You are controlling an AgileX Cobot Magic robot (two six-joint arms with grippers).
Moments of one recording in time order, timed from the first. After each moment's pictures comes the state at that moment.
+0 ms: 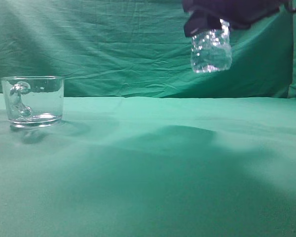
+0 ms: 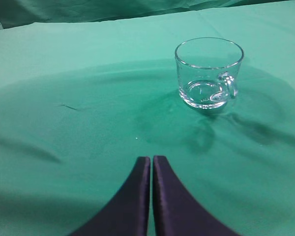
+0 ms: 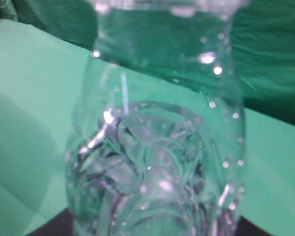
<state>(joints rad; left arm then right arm) -0.04 -0.01 0.02 -0.18 0.36 0.22 0.44 1.68 -0.76 -0.13 -0.56 0.04</state>
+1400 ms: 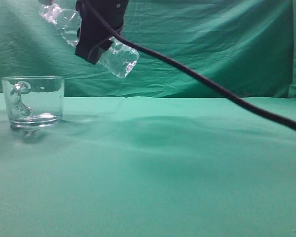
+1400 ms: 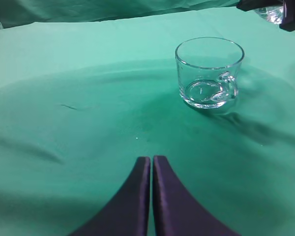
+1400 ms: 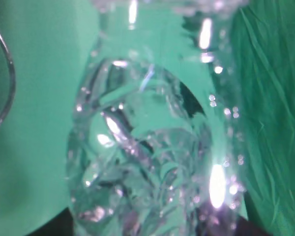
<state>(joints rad) -0.04 -0.01 0.02 -0.18 0.36 0.22 0.79 2.18 -1.78 -0.75 0.44 -0.08</state>
